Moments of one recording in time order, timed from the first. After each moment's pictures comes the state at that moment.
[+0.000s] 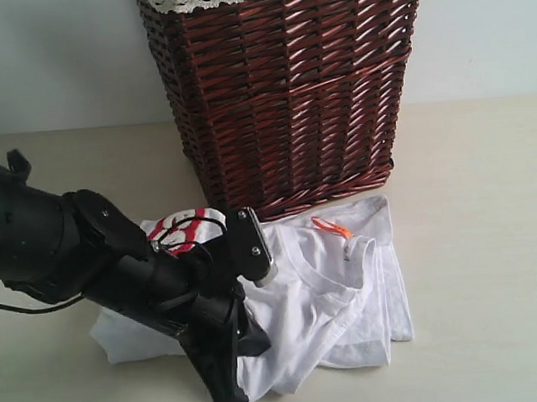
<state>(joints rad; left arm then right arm) -0.69 1.87 -0.87 -1.15 0.41 1.64 -0.05 0.01 0.00 0.05 0.35 0.05</state>
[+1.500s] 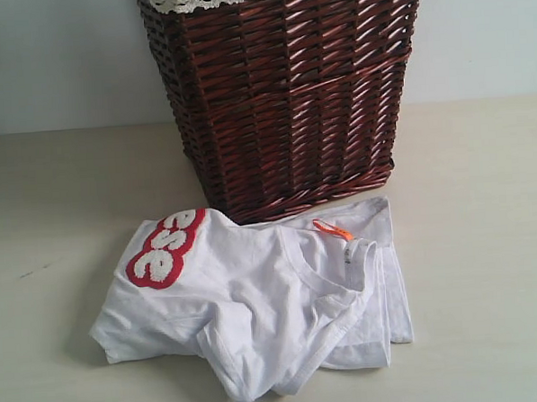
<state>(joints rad) -0.07 0.27 -0.12 -1.26 0.18 1.31 -0.05 0.01 0.00 0.05 0.35 0.05</state>
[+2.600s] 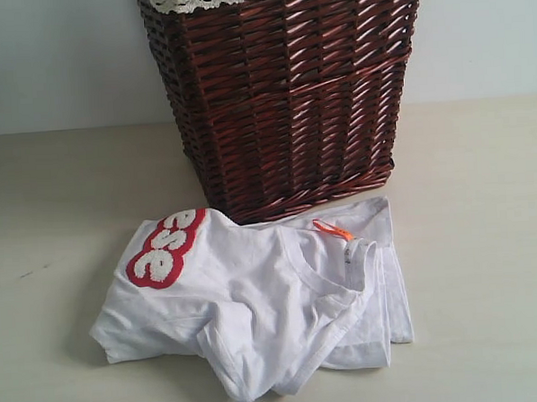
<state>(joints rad) -0.06 0.05 0.00 -0.13 0.40 -0.18 -0.05 0.01 0.00 0.05 0.35 0.05</state>
